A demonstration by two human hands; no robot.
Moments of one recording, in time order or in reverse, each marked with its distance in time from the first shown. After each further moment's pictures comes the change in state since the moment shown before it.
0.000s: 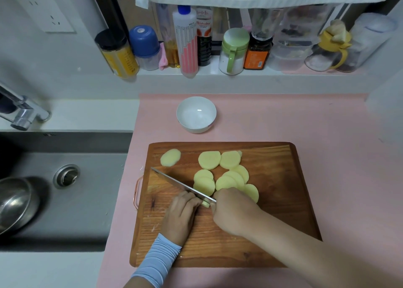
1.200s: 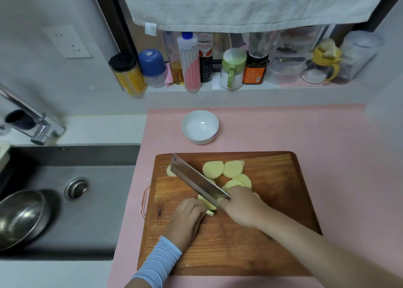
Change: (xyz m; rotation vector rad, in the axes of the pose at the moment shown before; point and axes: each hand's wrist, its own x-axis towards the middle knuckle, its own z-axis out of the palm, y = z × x) left_hand 0.018 -0.002 -0.015 -0.047 -0.187 0.060; right_hand 0.007 0.016 -0.017 0.272 0.029 0.054
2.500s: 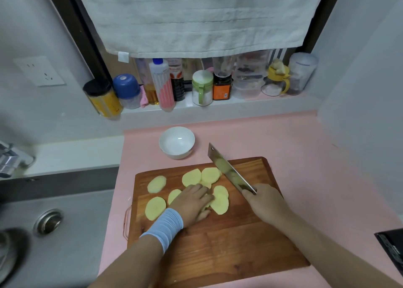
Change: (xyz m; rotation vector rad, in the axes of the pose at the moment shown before) left_hand 0.098 -0.017 0.027 0.284 -0.381 0.403; right_hand -0.033 0.080 -0.035 0.153 0.425 0.219
